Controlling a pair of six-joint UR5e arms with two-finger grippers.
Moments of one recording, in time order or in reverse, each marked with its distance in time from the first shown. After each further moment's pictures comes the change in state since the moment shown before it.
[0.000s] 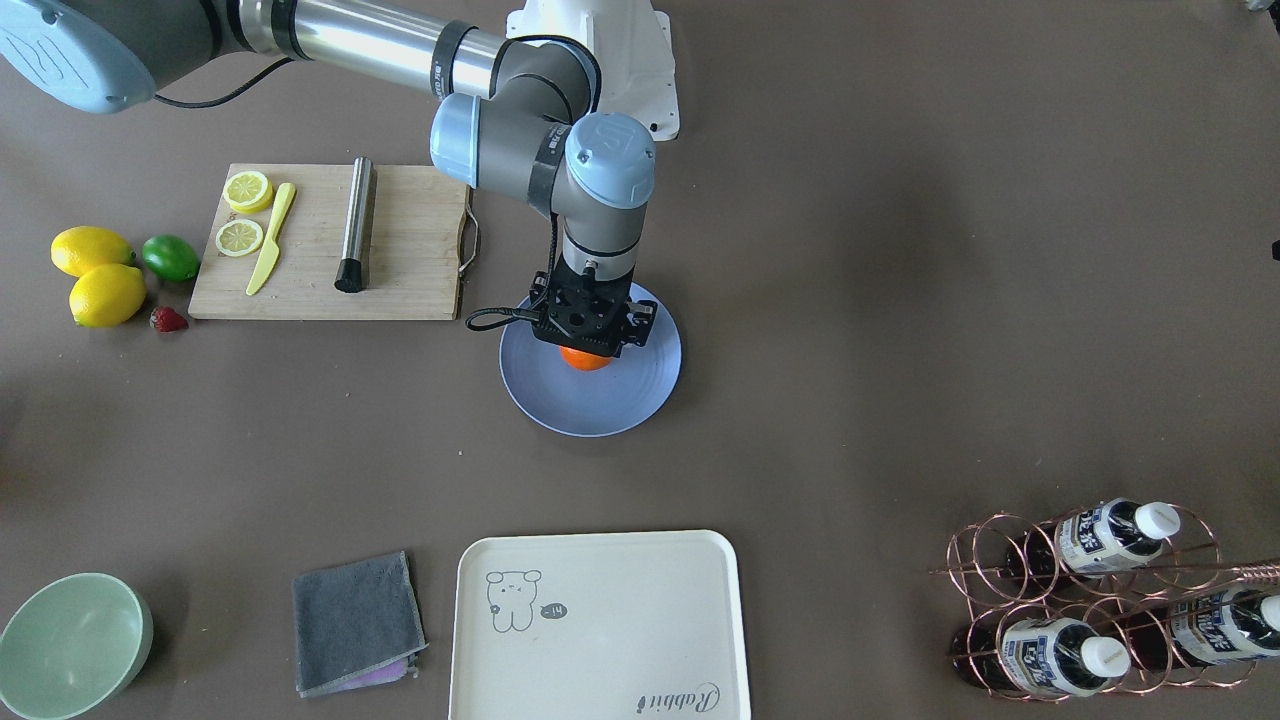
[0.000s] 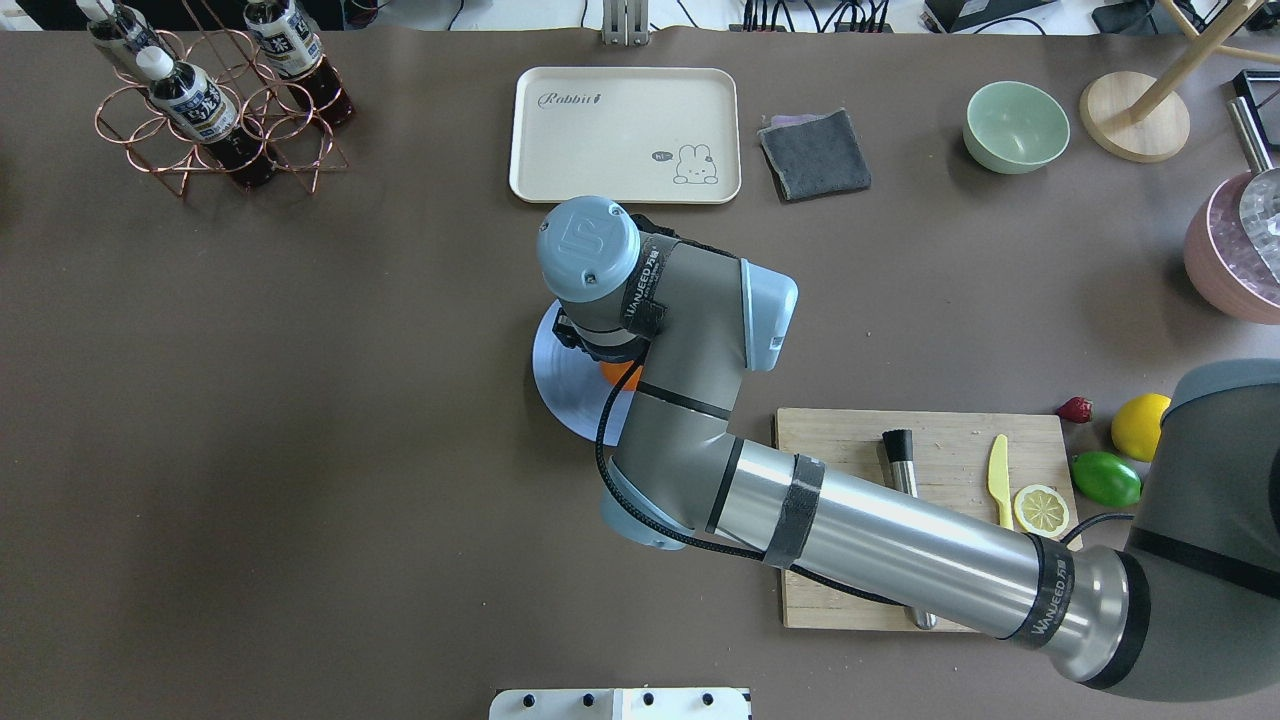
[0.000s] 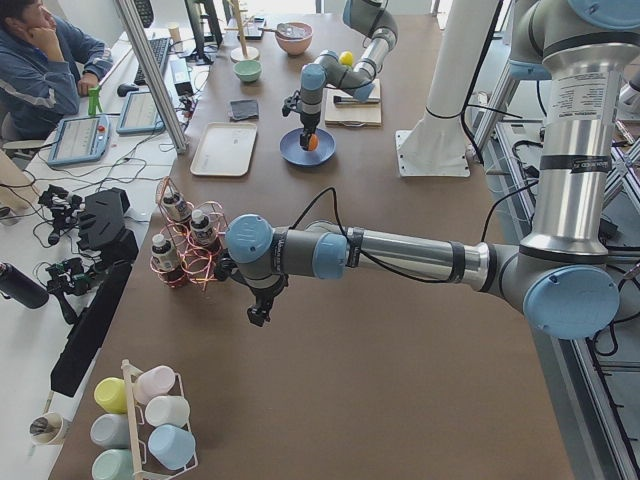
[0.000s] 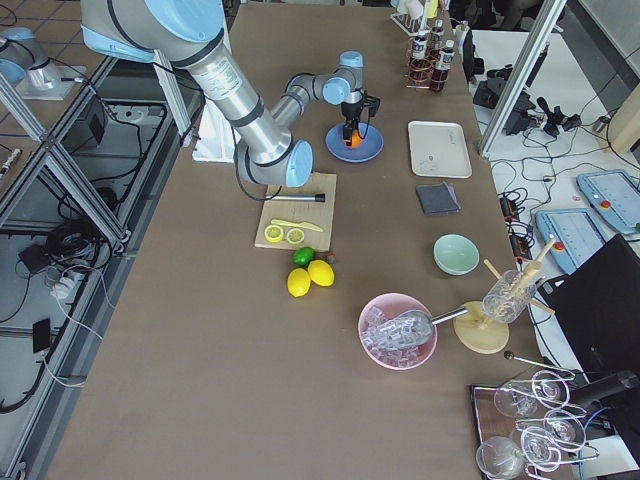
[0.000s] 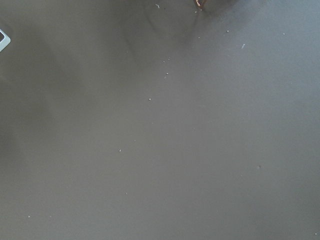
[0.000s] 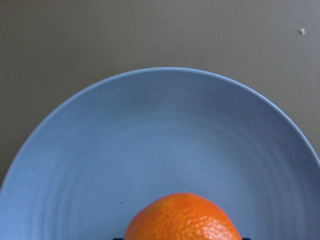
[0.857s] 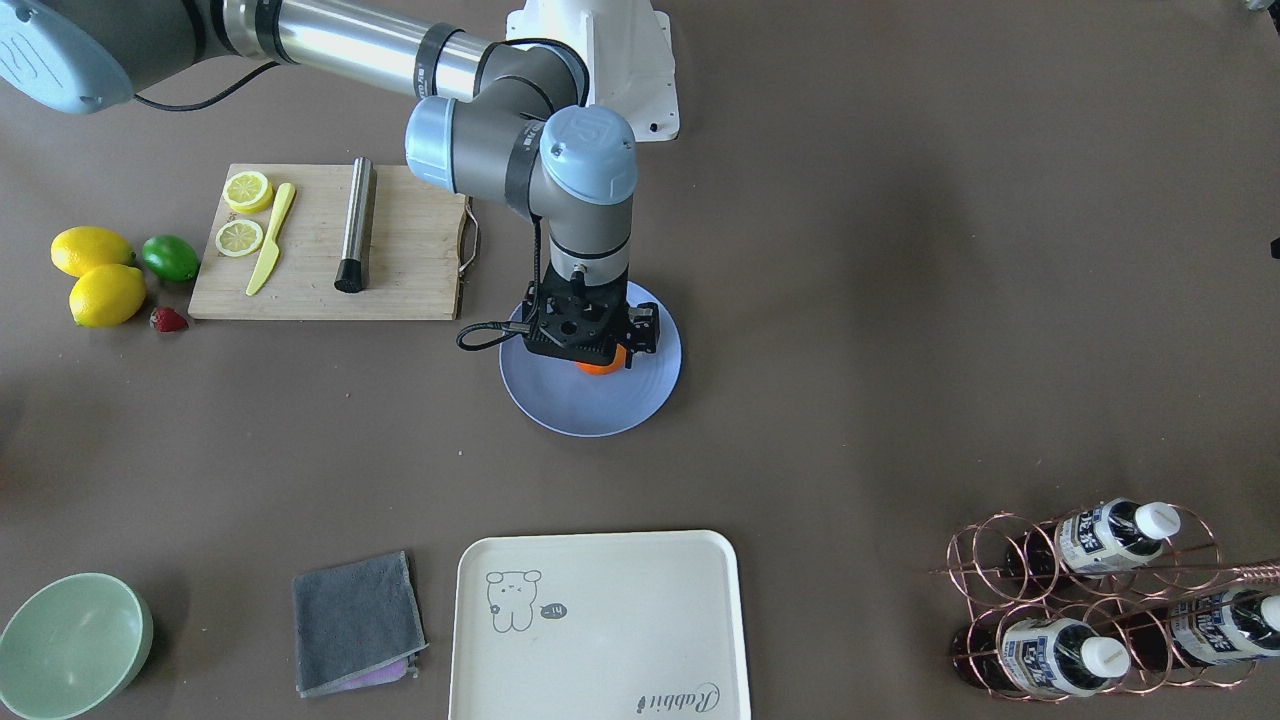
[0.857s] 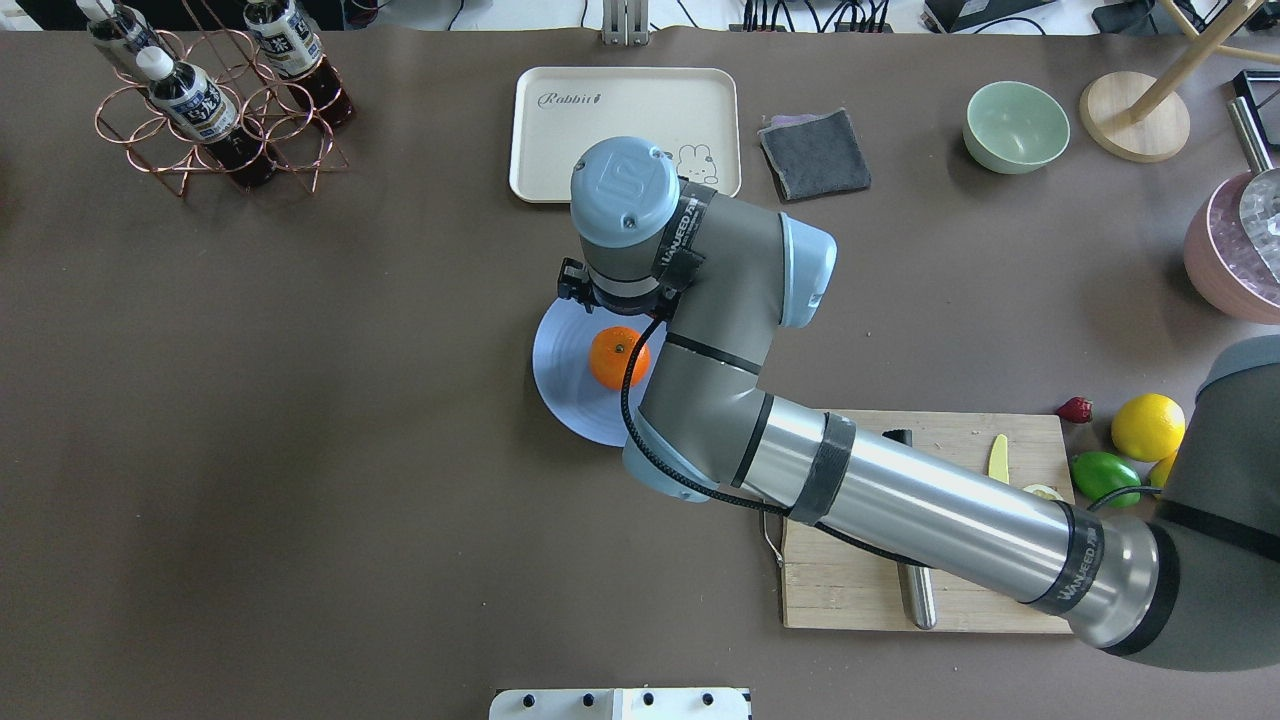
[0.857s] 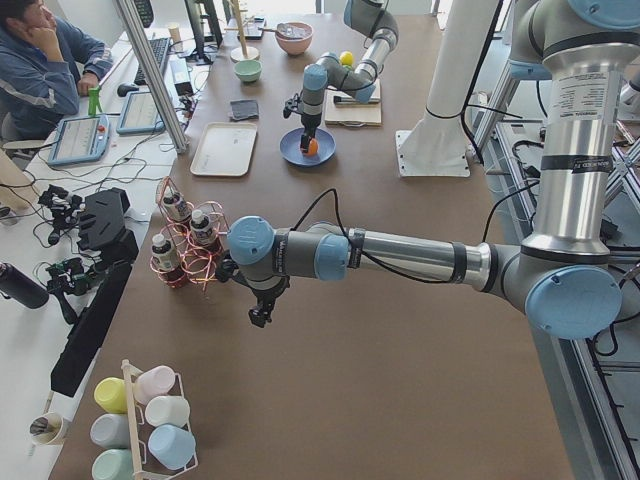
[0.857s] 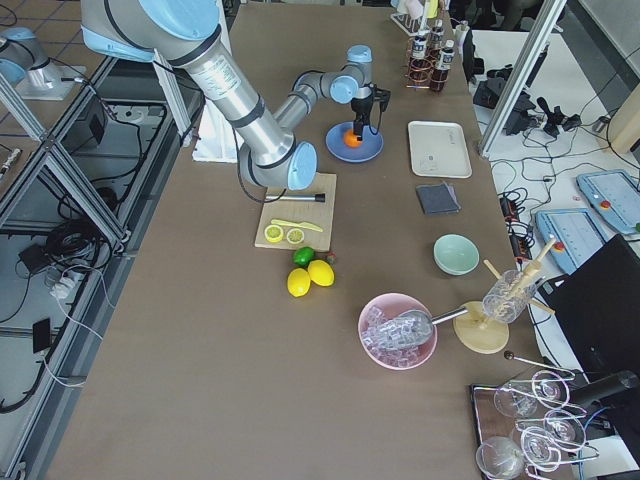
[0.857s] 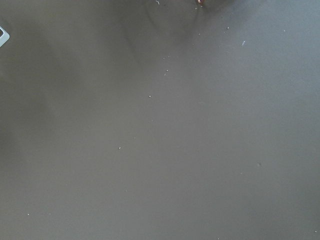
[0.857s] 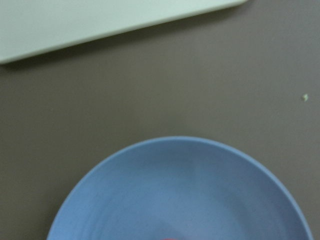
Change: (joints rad) left arm 0.000 0.012 0.005 0.000 0.002 0.004; right arm 0.117 -0.043 0.076 0.060 0.073 -0.097
